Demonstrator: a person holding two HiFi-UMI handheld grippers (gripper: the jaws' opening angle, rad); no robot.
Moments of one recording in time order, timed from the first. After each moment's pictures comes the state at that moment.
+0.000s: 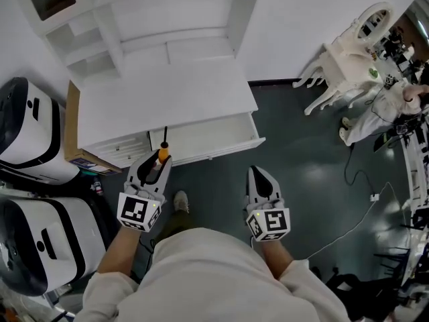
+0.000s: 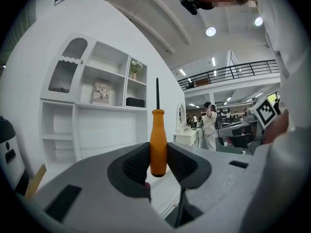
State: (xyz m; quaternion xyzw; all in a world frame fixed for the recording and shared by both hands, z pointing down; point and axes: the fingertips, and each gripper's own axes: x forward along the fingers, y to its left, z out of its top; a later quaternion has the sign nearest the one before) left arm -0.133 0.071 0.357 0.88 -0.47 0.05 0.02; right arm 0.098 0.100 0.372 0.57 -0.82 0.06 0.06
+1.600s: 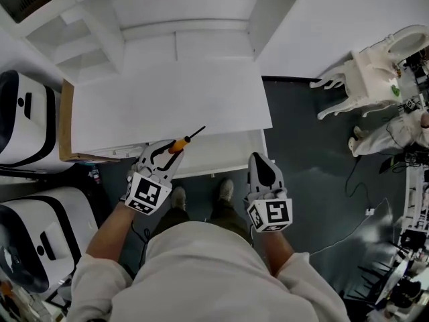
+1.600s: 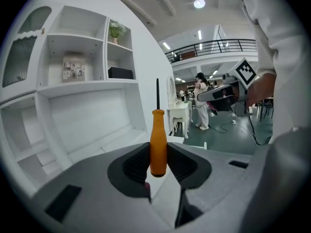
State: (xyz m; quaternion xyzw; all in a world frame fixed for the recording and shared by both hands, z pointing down) left arm -0.107 -0.093 0.442 0.89 -0.40 0.22 0.01; right arm 0.083 -0.092 0.392 0.53 -0.84 0.08 0.10
